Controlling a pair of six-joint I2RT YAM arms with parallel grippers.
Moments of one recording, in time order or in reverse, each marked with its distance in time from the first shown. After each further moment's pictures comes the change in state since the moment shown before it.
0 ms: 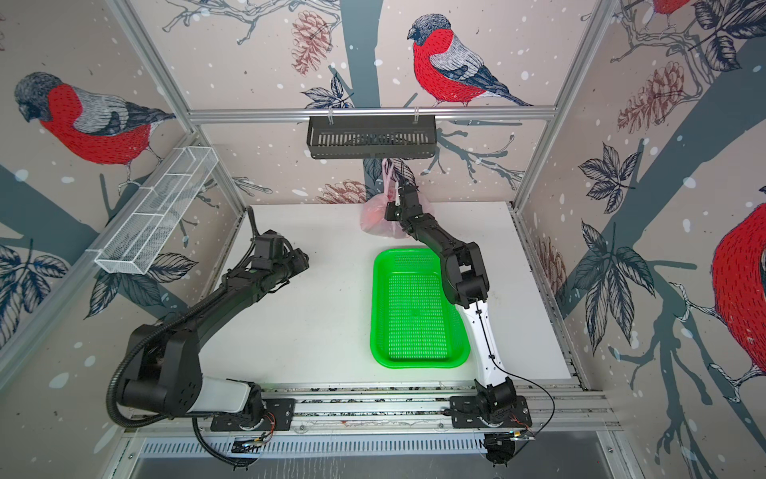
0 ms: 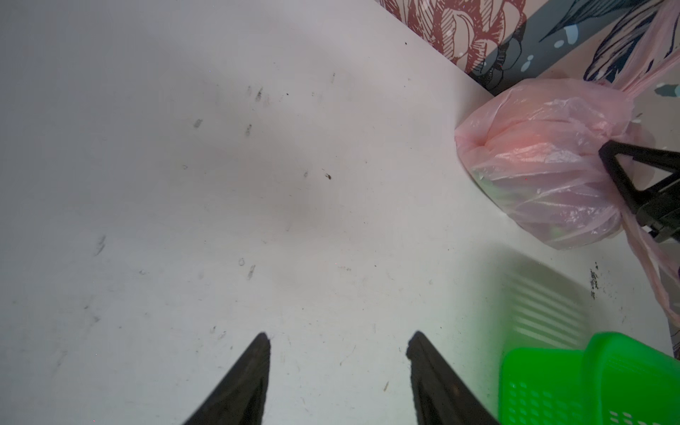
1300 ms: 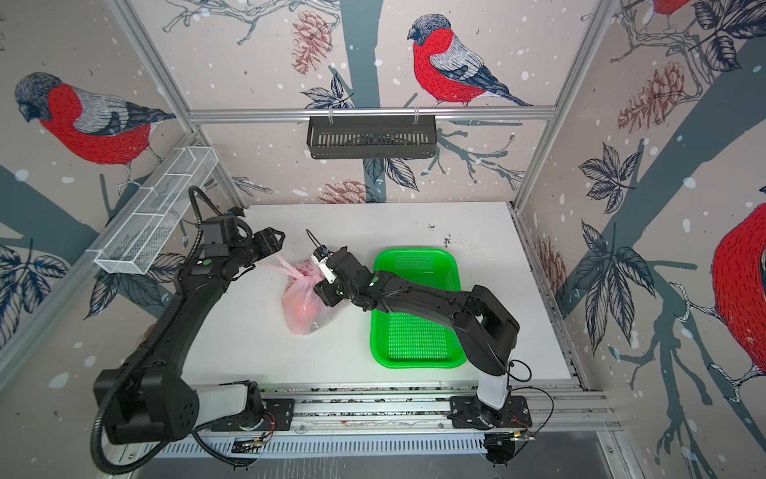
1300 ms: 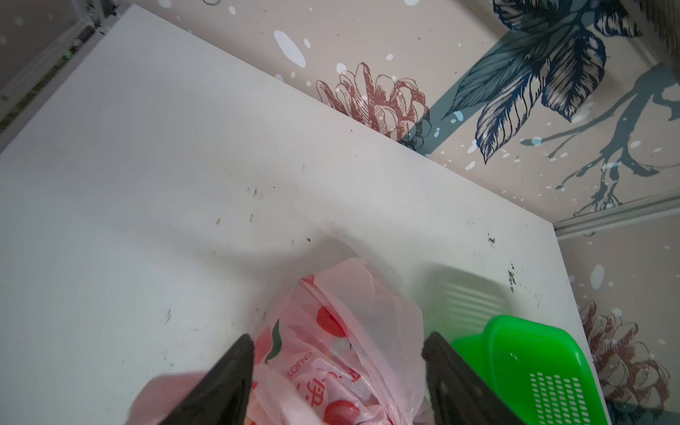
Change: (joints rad) left arm 0.197 -0.076 0.237 -0.204 0.287 0.223; right arm 0.621 -0.643 -0.682 -0.119 0.122 -0.127
